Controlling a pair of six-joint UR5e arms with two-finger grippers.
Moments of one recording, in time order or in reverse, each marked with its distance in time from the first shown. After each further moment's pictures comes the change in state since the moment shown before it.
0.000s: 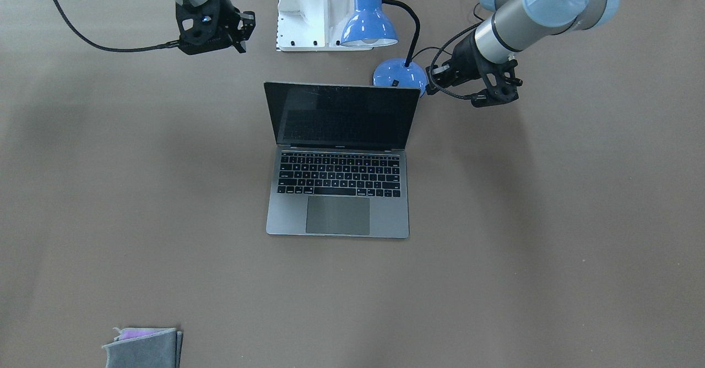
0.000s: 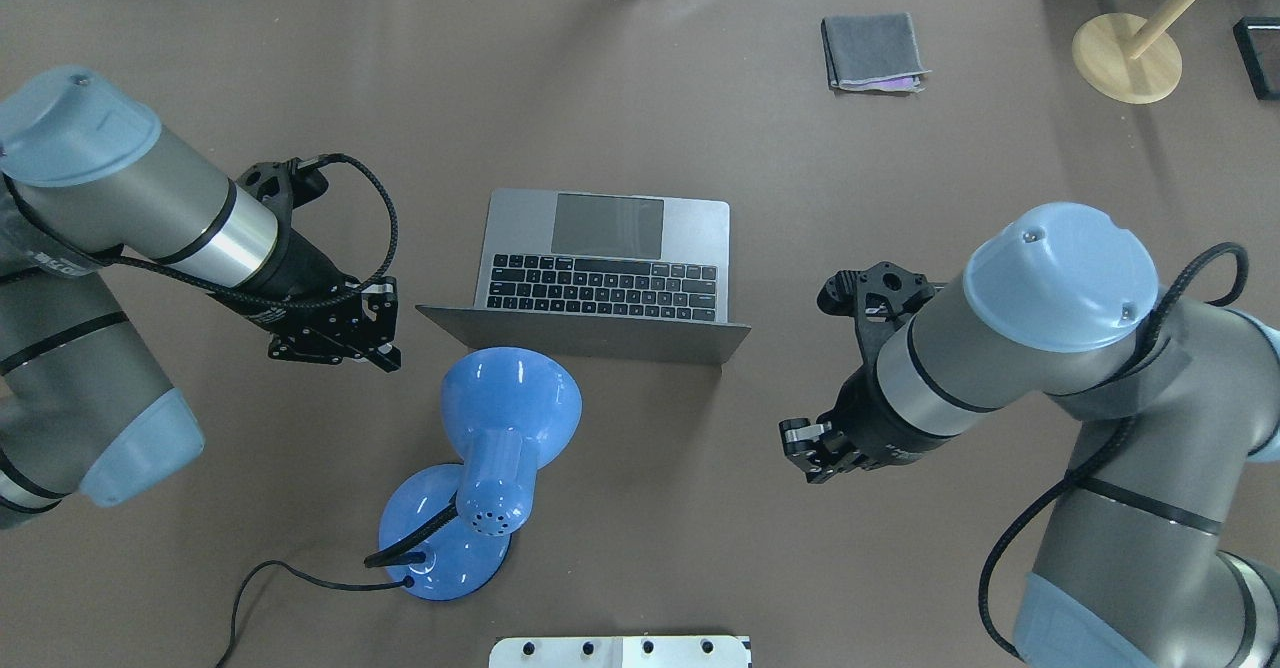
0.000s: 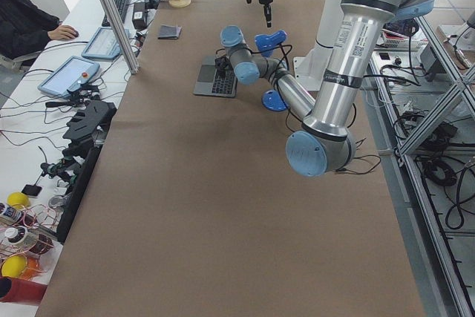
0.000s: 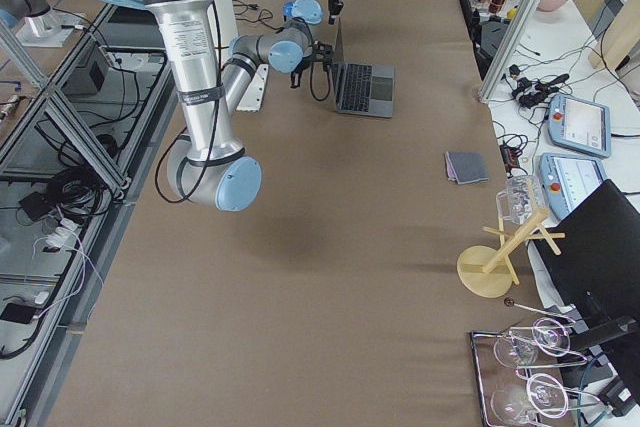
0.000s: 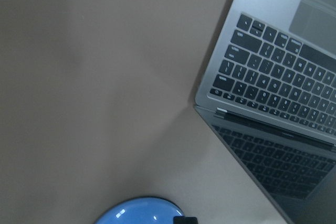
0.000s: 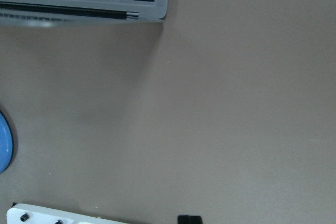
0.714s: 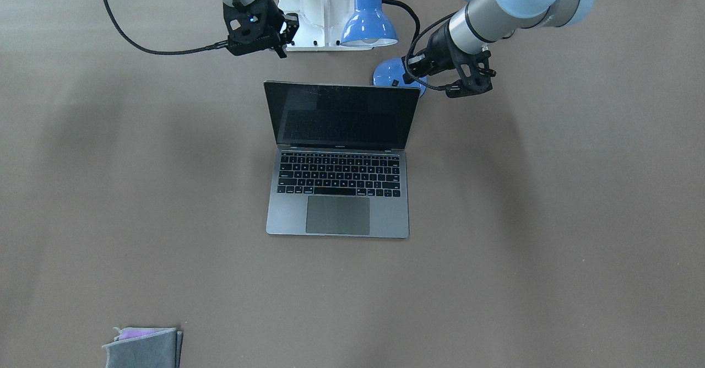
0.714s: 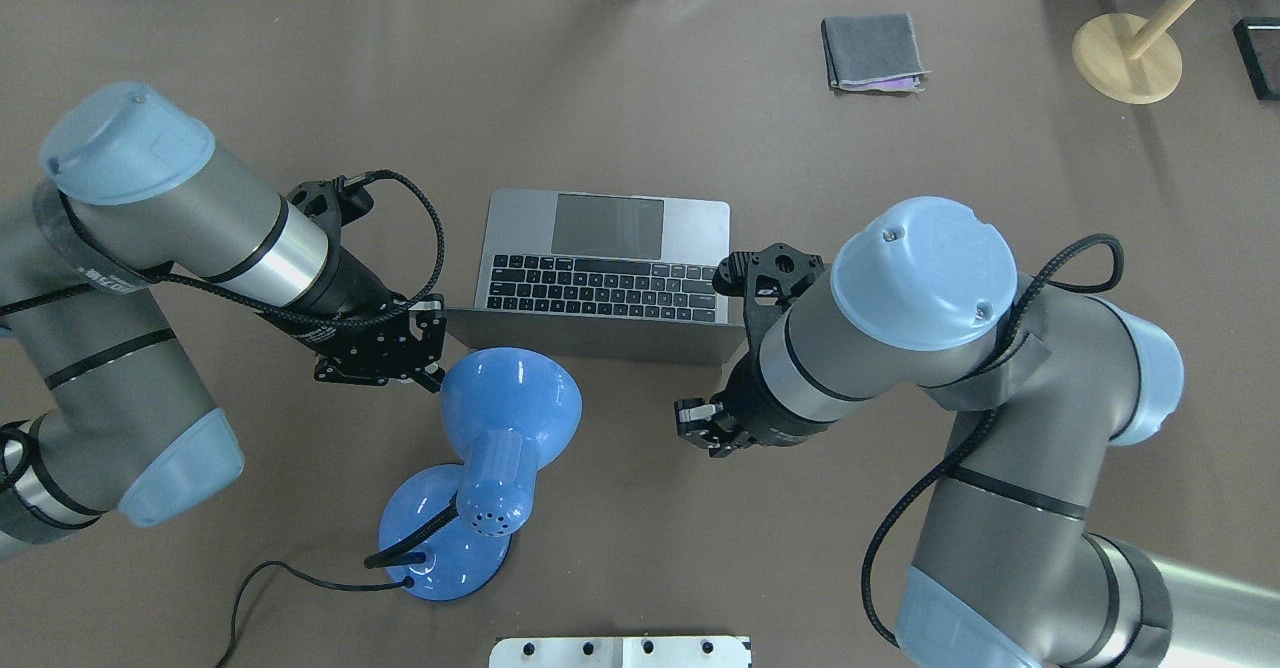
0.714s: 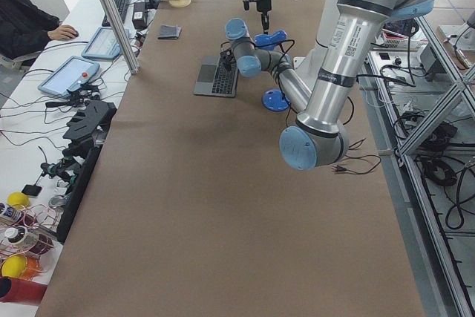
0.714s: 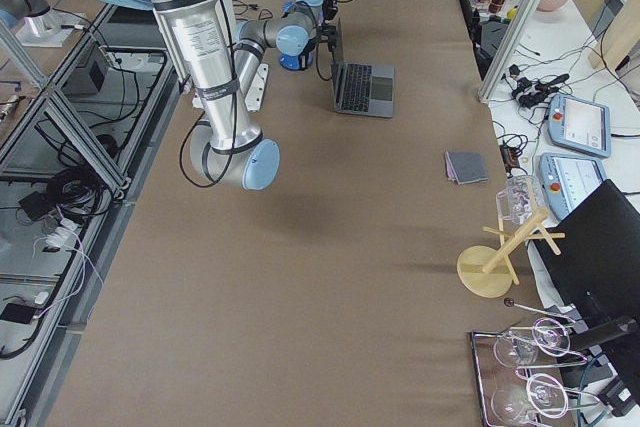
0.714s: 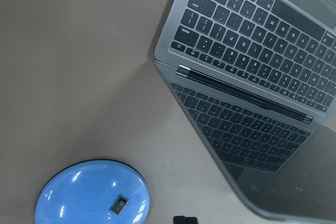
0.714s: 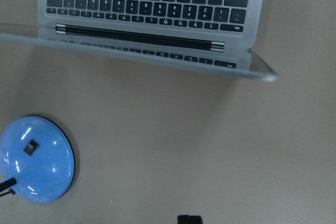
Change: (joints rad) left arm 0.045 -0.053 0.003 0.000 0.003 -0.078; right arm -0.012 0.194 -0.123 0.001 -0.081 0.017
